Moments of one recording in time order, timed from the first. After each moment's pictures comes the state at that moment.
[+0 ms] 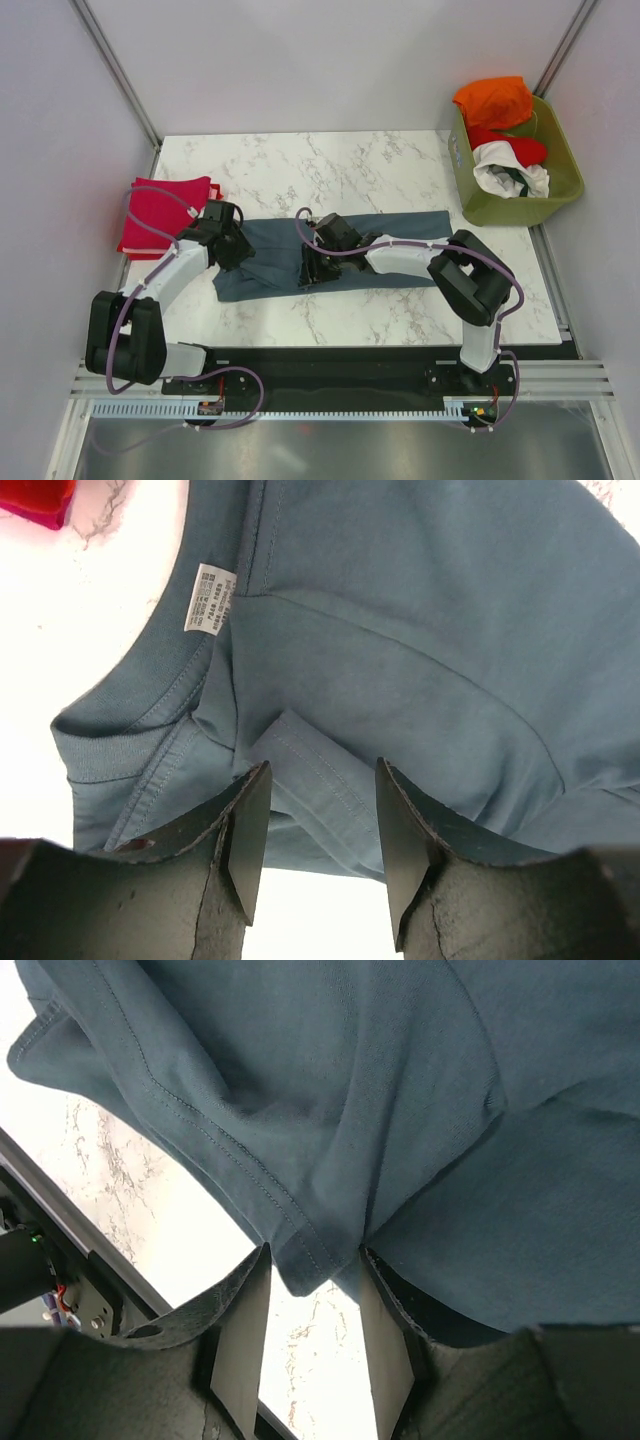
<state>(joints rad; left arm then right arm) -0.20 1.35 0.82 -0.51 -0.10 -0.75 0.84 1.89 1.13 -0.11 -0.29 0.62</state>
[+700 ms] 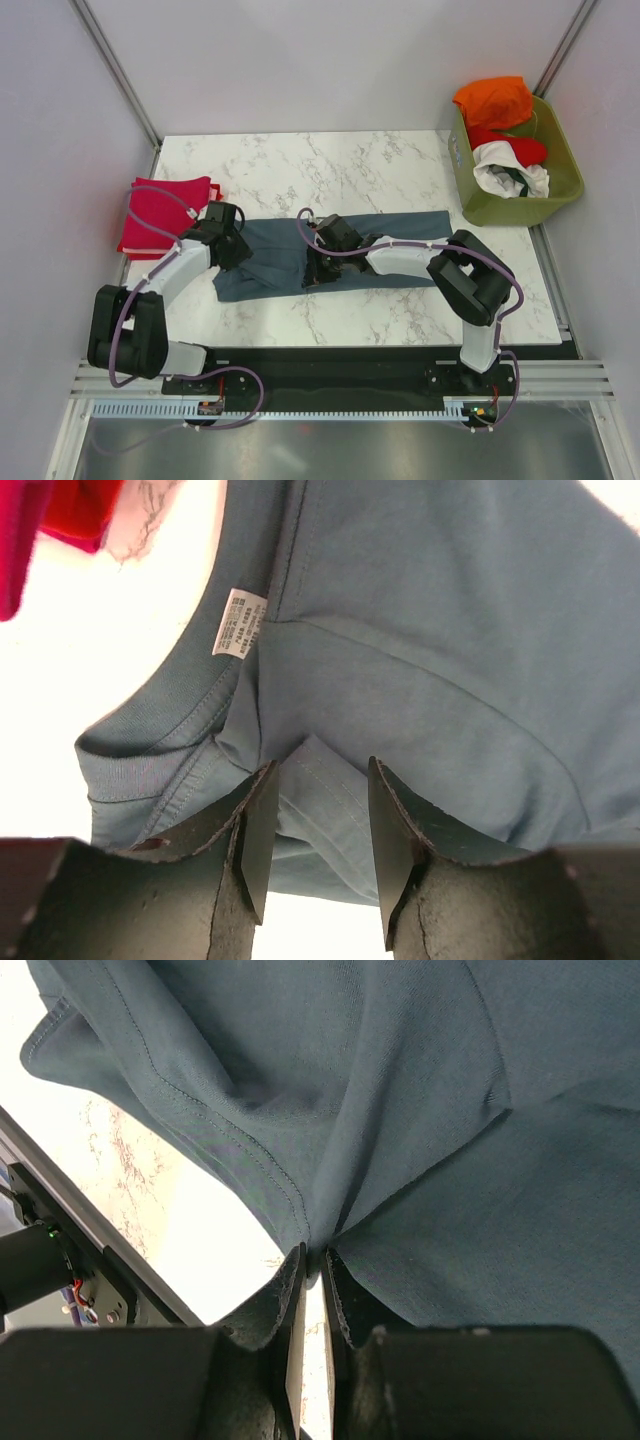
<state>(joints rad) -0.20 1.37 0.79 -0.47 -0.16 -0.75 0.84 1.89 1.11 -0.08 -0.31 0.66</state>
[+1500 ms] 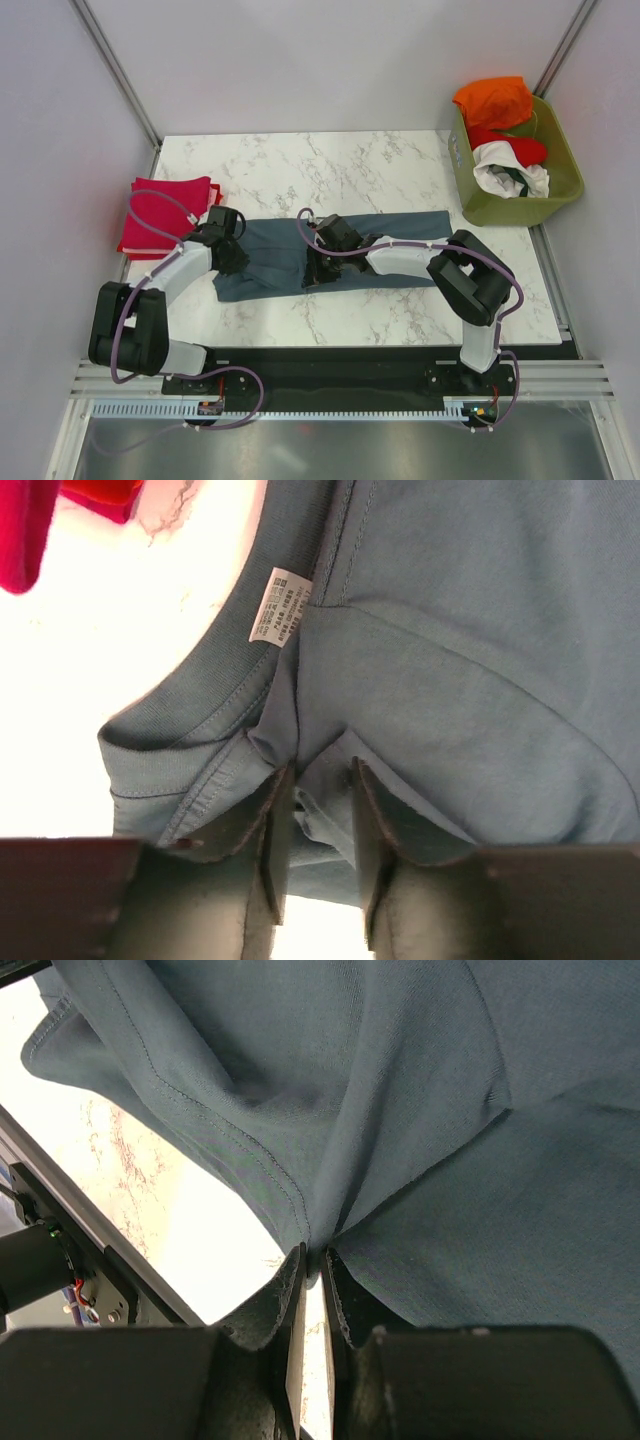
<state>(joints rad) -0.20 1.39 0.76 -0.48 -0.18 -0.75 0.84 1.89 1.11 -0.08 -0.32 0.66</state>
